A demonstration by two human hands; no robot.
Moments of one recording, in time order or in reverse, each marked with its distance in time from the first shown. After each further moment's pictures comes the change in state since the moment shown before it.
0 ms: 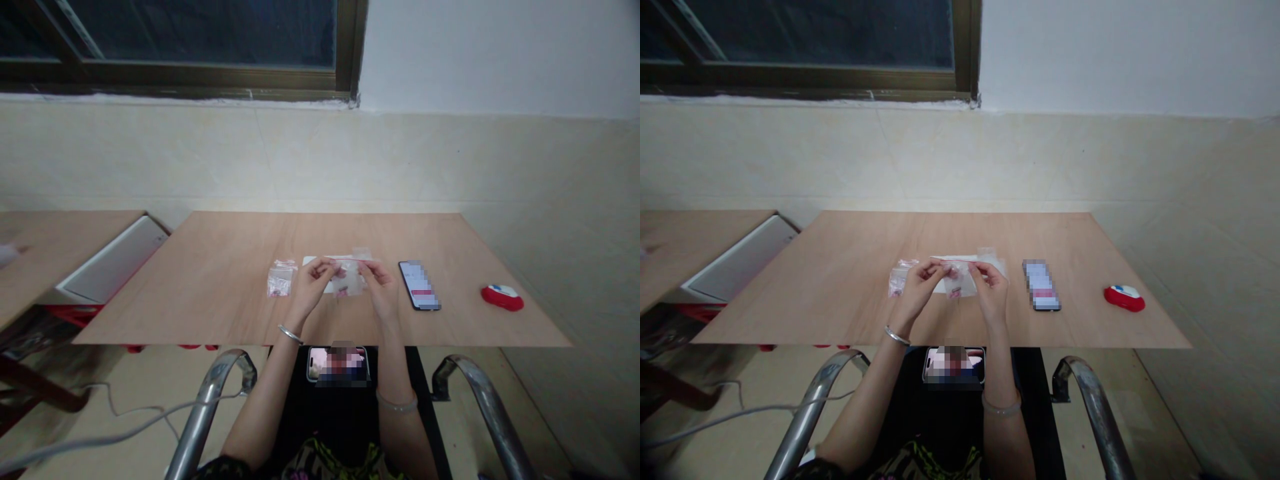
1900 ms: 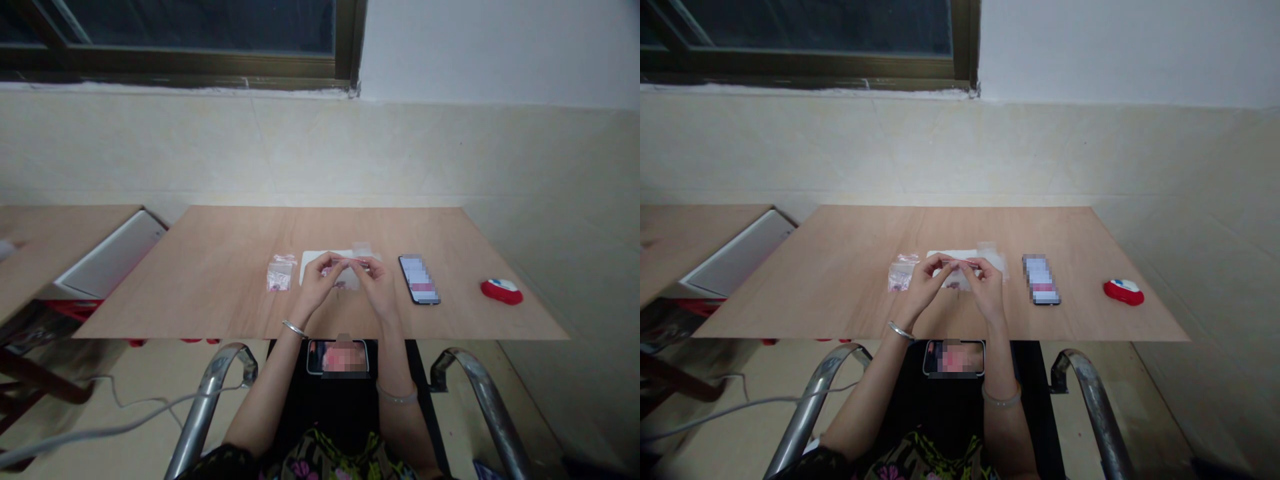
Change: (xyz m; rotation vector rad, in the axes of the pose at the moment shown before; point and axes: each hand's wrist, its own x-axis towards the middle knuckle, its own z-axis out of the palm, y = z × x) left_hand -0.002 0.000 0.009 0.243 -0.038 0.131; right_hand -0.003 -0.007 0.004 -0.115 -0.130 -0.014
